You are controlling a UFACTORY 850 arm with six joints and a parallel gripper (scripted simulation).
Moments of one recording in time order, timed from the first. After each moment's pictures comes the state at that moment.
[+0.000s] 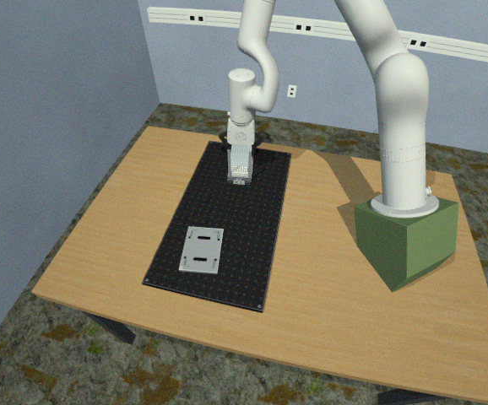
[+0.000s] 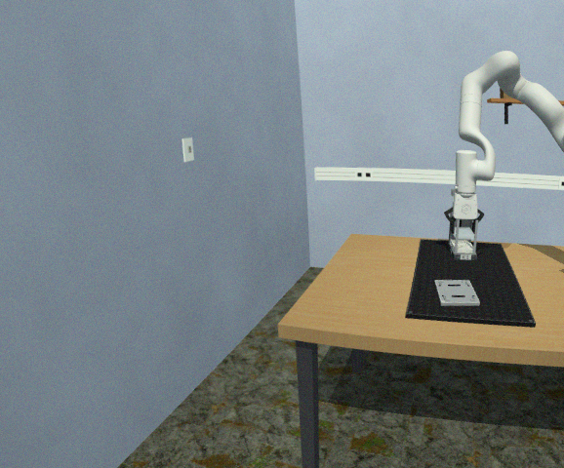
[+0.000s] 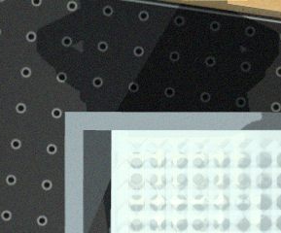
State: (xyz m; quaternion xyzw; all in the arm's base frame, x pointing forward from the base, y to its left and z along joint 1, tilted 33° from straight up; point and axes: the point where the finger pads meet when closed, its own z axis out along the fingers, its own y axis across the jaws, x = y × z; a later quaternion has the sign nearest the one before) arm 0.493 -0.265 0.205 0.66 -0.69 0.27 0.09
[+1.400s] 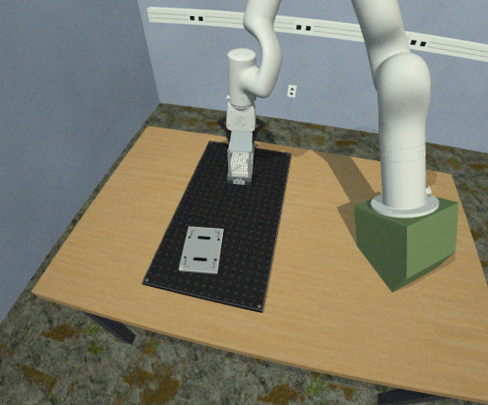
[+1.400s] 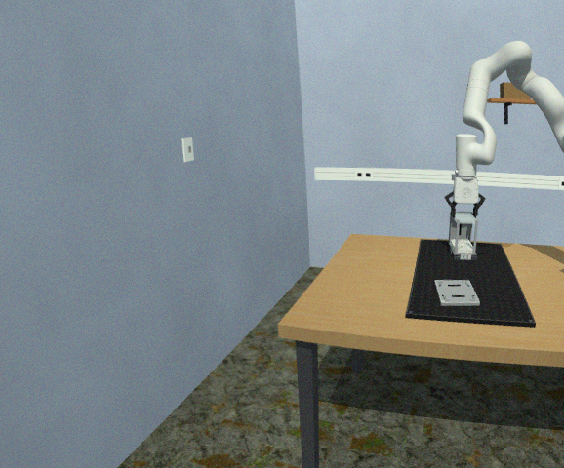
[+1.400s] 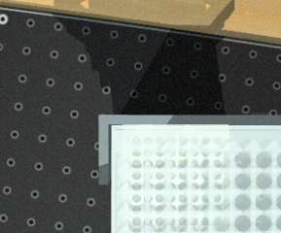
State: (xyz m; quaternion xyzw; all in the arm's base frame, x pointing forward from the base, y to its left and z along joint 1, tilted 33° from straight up) arm 0.478 -0.234 0.258 0.66 -0.69 0.27 0.09
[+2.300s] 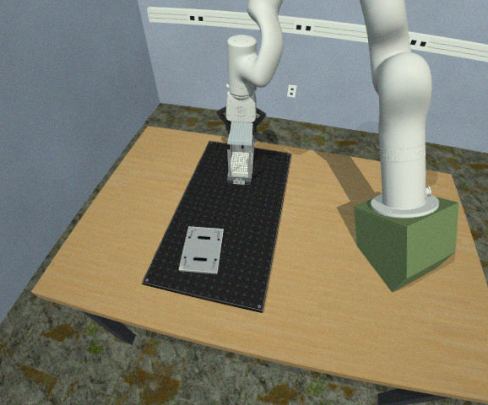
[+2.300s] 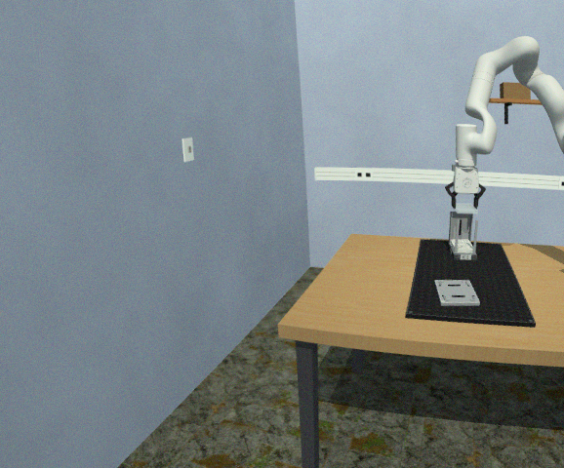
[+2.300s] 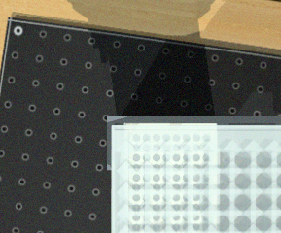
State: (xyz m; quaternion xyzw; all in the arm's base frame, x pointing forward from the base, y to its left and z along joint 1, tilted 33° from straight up) arm 0.469 -0.215 0.290 0.66 -0.69 0.27 0.09
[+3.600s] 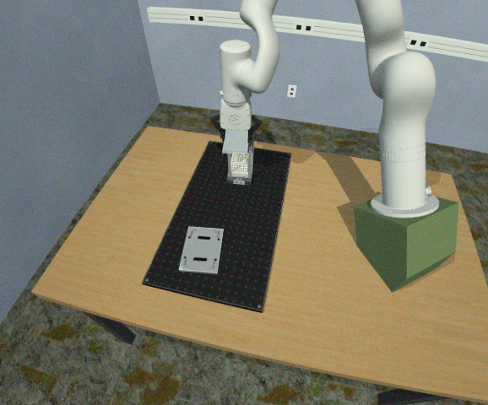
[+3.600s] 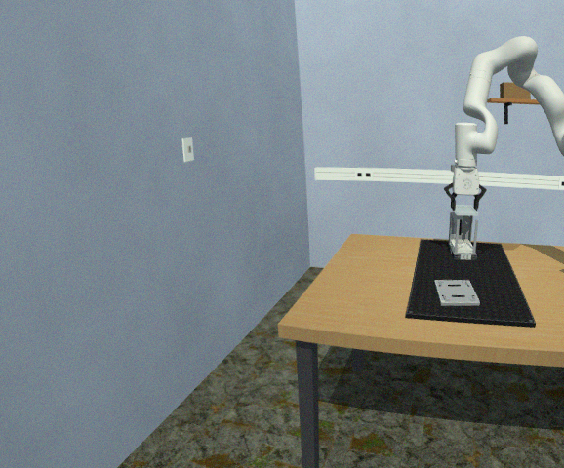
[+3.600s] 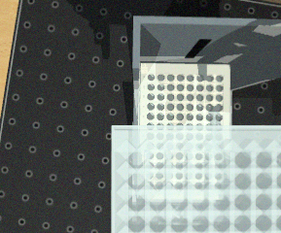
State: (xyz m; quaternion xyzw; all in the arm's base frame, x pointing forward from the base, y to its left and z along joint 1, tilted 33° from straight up) arm 0.485 -0.165 0.271 0.67 -0.69 0.27 0.09
